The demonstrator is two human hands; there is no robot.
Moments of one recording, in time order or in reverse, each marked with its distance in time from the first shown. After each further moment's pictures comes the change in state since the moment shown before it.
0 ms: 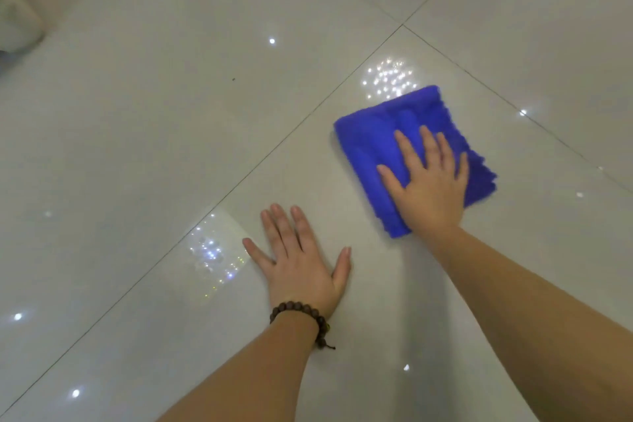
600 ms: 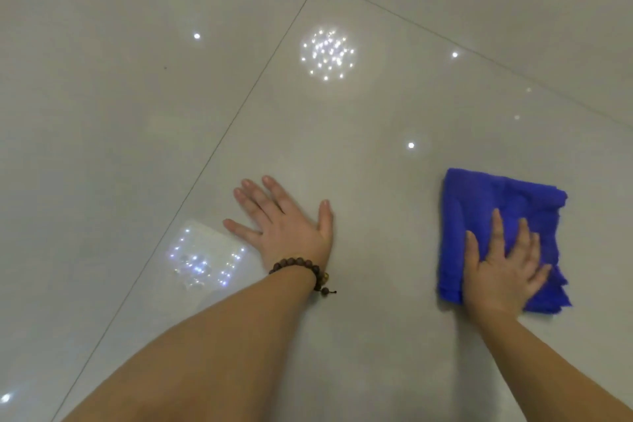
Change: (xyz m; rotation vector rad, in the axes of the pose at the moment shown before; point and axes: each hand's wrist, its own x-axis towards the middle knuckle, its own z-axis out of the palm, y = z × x) left_hand -0.001 0.000 -0.002 -0.013 -0.052 0.013; right_hand -0.234 0.070 -0.005 0.046 0.025 0.811
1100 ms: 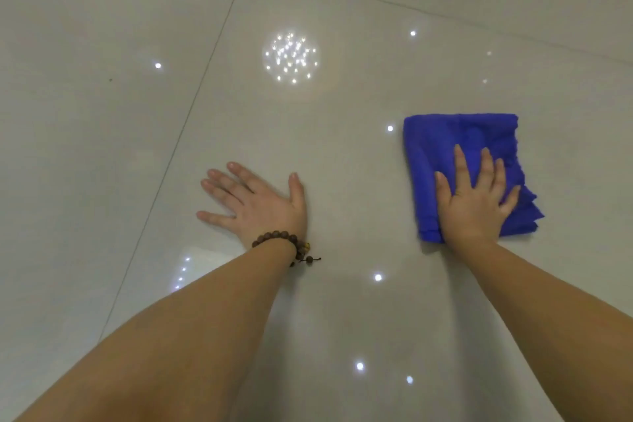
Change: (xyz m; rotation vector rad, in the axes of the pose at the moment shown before) left_hand -0.002 -0.001 0.002 0.029 0.008 0.029; right_hand 0.007 0.000 0.005 -0.011 0.006 0.024
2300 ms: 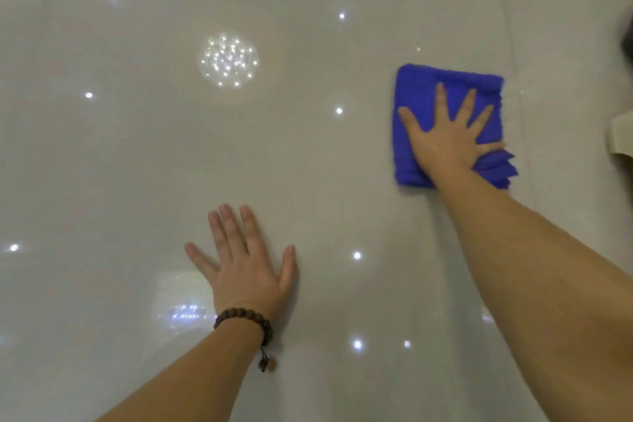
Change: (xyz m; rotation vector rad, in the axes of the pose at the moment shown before) left_hand -0.207 -0.007 0.068 0.229 -0.032 0.590; right_hand 0.015 0.166 -0.046 0.067 -0.095 0.271
